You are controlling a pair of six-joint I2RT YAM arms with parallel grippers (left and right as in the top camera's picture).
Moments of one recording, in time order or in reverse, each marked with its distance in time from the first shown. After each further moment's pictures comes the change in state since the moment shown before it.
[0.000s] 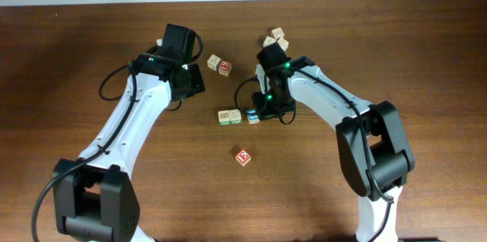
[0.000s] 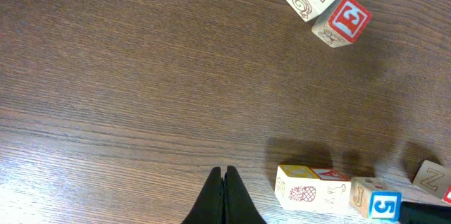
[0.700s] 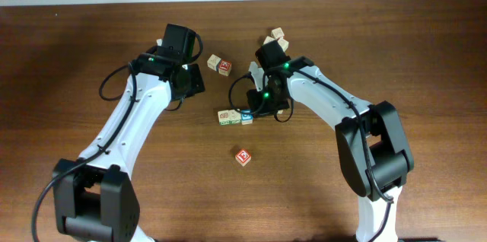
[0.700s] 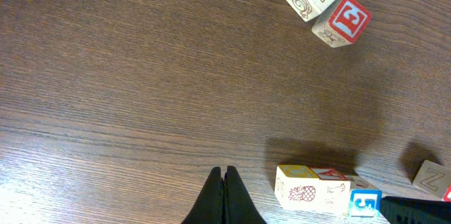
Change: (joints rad) left arm 0.000 0.000 0.000 0.000 0.000 0.000; right arm 0.000 0.000 0.001 0.069 -0.109 -0.026
